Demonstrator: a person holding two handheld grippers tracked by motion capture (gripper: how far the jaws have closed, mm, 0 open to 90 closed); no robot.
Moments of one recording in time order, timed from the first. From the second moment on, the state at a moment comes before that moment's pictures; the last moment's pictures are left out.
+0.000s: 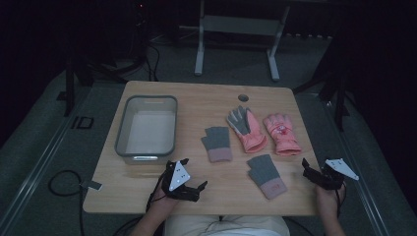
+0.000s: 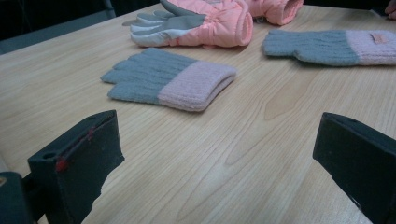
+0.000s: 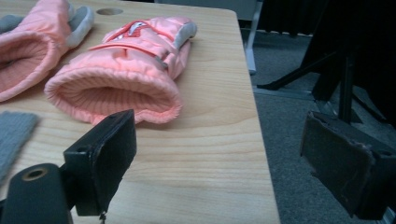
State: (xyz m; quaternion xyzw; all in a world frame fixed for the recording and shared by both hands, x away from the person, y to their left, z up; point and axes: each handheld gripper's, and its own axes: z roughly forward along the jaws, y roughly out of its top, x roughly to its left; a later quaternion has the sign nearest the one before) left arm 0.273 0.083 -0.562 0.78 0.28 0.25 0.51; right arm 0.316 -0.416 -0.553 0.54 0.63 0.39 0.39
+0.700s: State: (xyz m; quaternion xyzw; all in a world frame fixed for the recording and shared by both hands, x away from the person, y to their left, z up) left arm 0.273 0.082 -0.562 0.78 0.28 0.25 0.50; right arm 0.310 -0.418 -0.536 0.57 0.65 0.35 0.35
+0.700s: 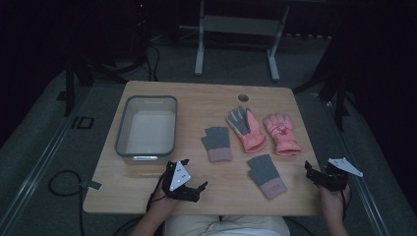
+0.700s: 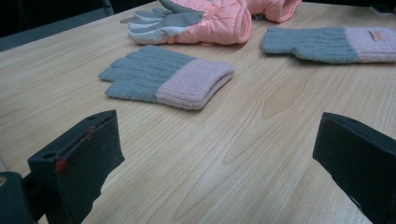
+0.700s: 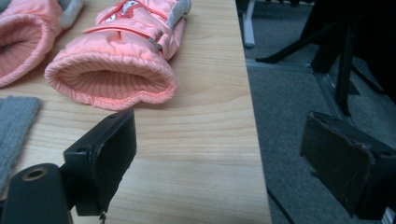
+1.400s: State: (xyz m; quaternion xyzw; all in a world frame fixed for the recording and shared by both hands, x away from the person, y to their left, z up) left arm 0.272 0.082 -0.562 0.78 0.28 0.24 0.50; right arm 0.335 -0.380 -0.469 0.52 0.67 0.39 0.35
